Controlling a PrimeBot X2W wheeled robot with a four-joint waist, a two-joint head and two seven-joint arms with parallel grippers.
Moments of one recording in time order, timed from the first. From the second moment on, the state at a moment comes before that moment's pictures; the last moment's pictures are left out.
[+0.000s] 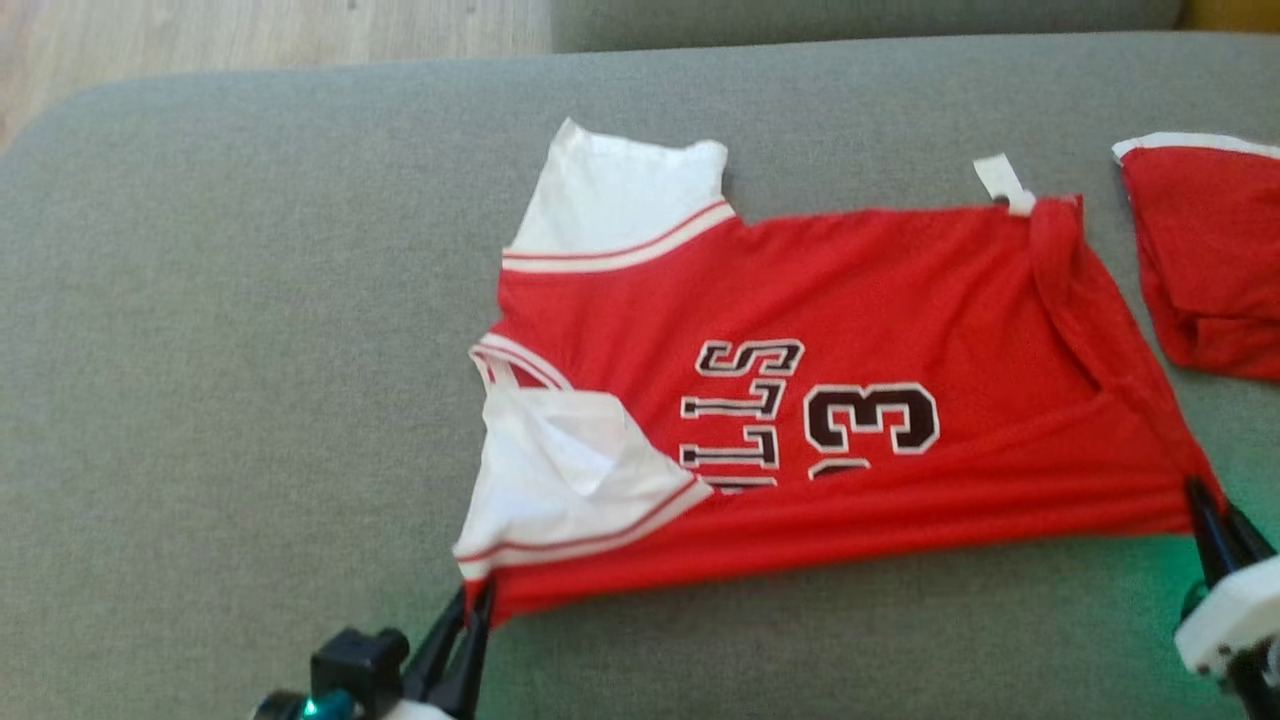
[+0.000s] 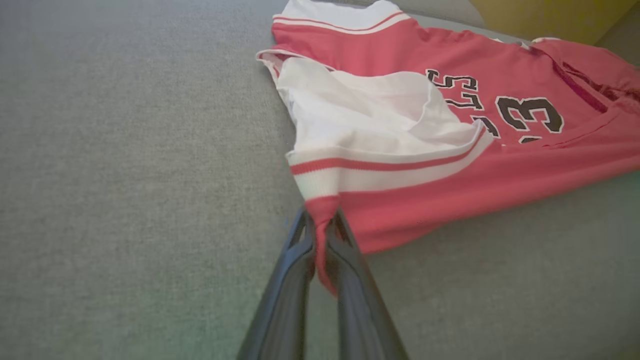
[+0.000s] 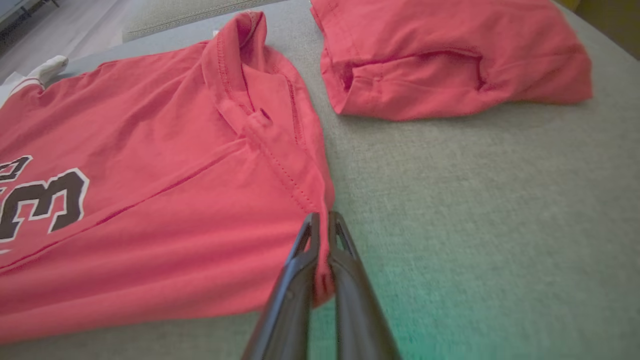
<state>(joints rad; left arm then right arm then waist) 0.06 0.34 -0.59 0.04 -0.53 0.20 0.01 0.00 -0.35 -0.07 0.35 0.47 0.13 0.11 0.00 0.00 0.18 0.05</state>
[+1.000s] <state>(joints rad) -0.43 0.47 -0.54 -0.08 -0.52 0.07 0.28 0.06 -0.24 -0.16 0.07 0.38 0.13 0.18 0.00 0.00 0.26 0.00</state>
